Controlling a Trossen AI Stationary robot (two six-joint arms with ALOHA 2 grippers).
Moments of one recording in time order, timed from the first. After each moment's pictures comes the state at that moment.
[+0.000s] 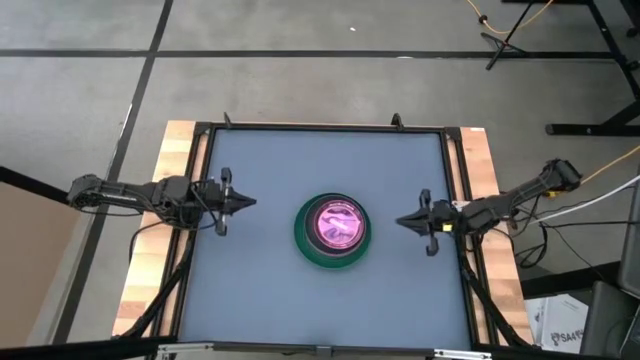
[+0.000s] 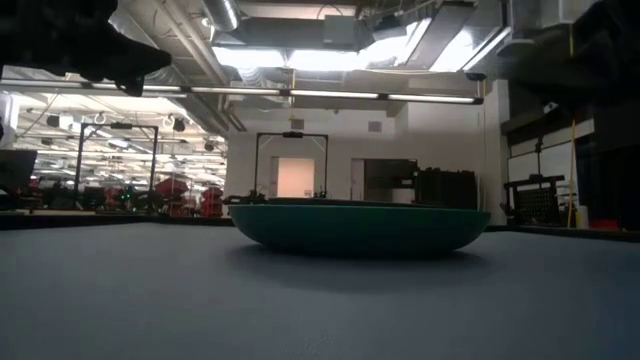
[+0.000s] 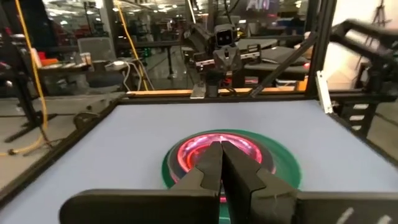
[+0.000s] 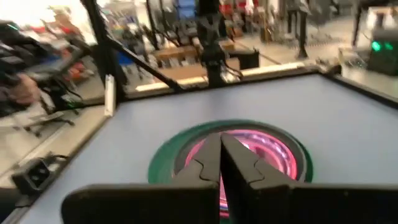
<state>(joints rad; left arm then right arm) -0.07 0.26 0.17 0.05 -0.14 0.02 0.46 0.39 0.05 0.29 0.43 0.18</state>
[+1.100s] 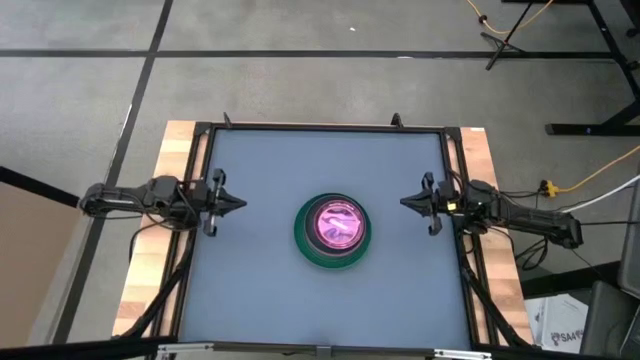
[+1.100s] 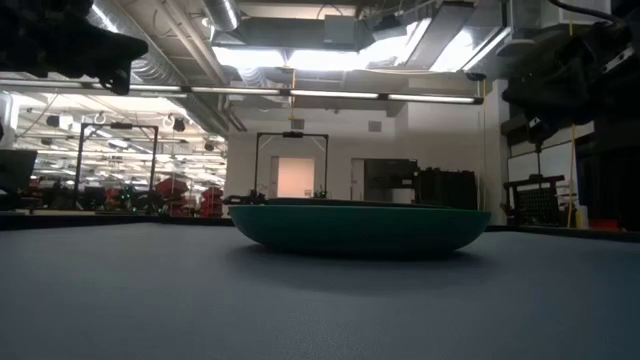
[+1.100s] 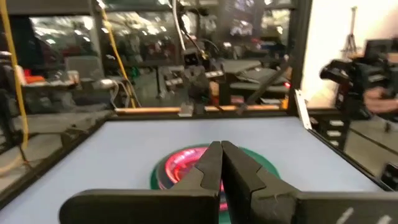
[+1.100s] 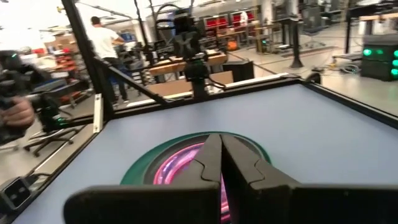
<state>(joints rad) -0.07 0.00 0.14 -0.10 -0.07 0.00 -0.18 0.03 0.01 0.05 -0.20 0.18</state>
